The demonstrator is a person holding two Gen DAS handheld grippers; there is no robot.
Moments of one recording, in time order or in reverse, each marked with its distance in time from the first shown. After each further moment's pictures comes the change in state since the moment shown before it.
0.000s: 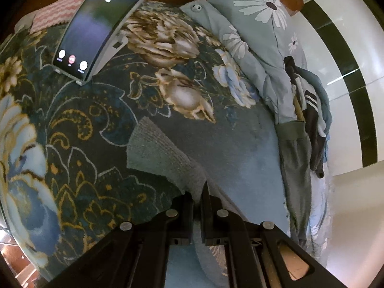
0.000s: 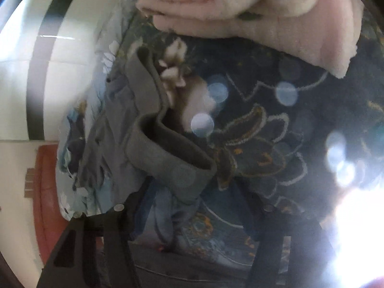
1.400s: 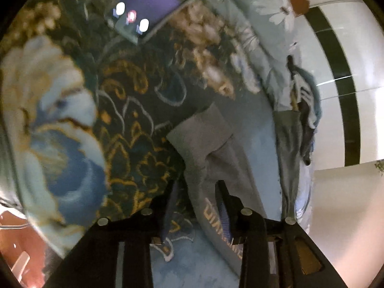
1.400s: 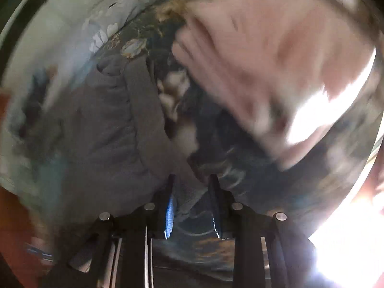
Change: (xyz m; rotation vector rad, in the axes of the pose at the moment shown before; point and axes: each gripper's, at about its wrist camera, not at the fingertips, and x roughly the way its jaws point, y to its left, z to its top) left arm -0.044 0.071 -0.026 -0.024 0.059 -0.115; right arm -0.028 0.095 0.029 -0.388 -0.039 -0.523
